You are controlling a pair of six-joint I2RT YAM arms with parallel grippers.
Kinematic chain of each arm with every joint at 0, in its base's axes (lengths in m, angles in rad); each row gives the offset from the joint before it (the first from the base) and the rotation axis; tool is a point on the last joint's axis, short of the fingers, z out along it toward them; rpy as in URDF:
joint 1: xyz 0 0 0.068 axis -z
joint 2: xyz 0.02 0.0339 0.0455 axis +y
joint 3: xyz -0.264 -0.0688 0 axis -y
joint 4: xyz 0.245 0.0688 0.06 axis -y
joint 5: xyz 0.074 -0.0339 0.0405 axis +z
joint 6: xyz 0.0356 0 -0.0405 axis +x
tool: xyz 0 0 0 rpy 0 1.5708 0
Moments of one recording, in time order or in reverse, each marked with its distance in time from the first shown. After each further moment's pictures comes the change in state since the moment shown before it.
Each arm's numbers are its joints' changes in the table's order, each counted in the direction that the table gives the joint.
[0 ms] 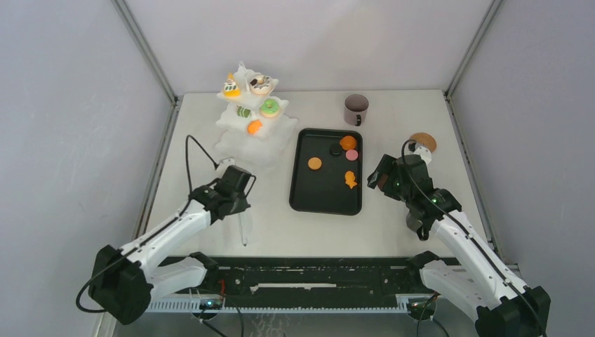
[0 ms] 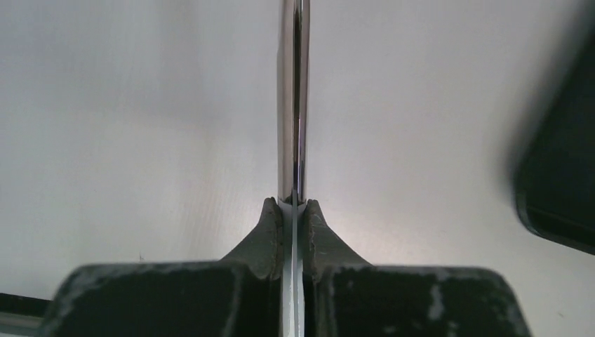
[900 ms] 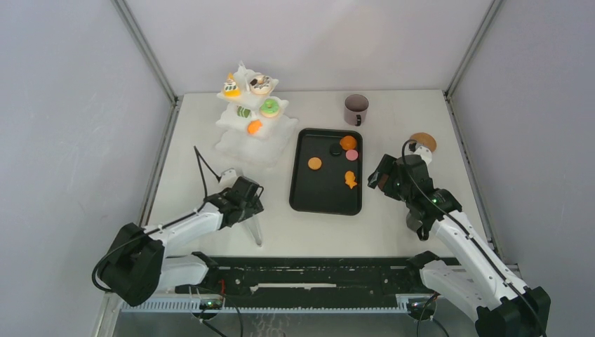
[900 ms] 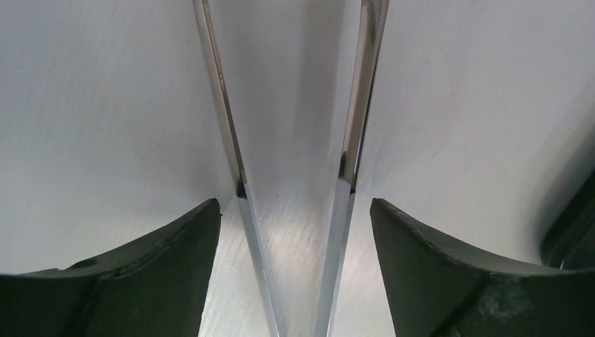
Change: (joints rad) left arm 0.031 0.125 -0.114 0.227 0.023 -0.187; right arm 0.001 -0.005 0.000 -0.002 -0.007 0.001
